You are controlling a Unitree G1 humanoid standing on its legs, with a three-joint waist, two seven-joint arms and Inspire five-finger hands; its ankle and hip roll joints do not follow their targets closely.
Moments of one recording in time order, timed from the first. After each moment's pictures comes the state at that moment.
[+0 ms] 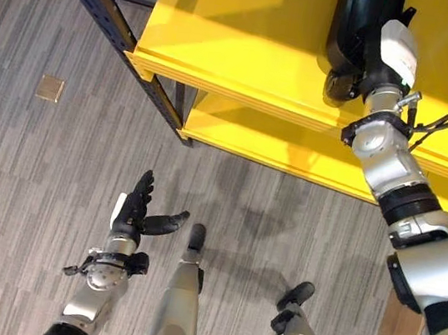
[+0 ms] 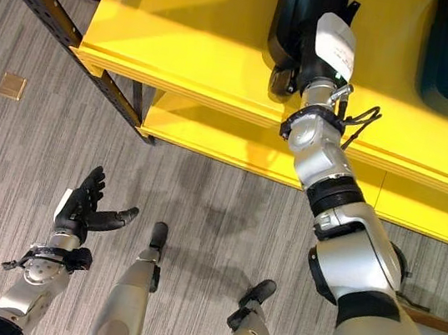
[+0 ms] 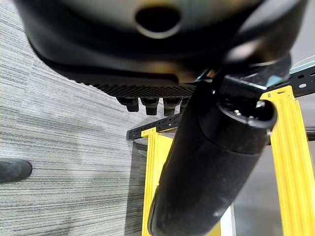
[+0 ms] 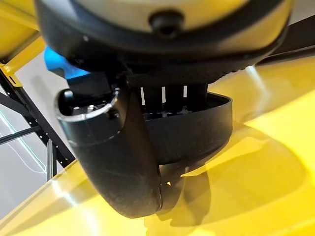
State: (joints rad) left arm -0.01 0.47 -0.17 0.22 -0.39 -0.15 0.25; right arm -1.25 -0.51 0.50 0.87 -0.27 0.09 -0.41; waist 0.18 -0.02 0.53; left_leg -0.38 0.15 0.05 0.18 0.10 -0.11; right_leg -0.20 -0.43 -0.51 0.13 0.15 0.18
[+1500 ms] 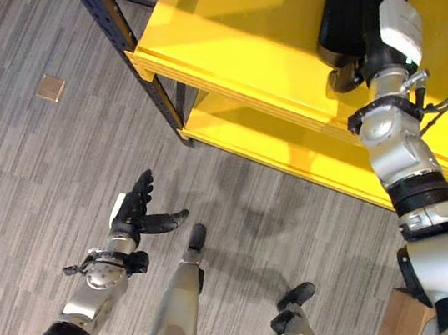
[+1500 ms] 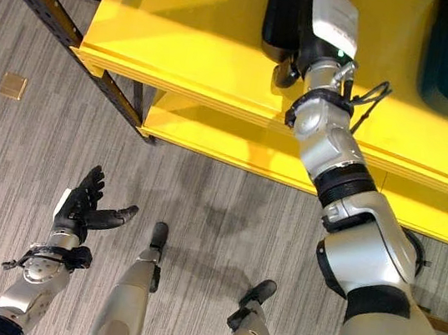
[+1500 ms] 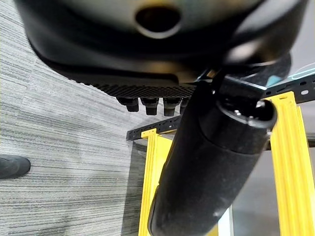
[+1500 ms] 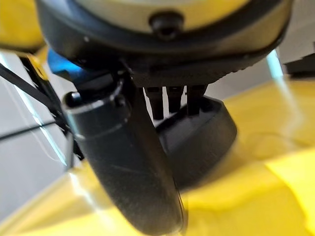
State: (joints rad) left arm -0.02 0.47 -0.17 0.23 -0.43 -0.16 0.26; right arm -1.32 -0.56 0.58 0.76 -0.30 0.09 -0.36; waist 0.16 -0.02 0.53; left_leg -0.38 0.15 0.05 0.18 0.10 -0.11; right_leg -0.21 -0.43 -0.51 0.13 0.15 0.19
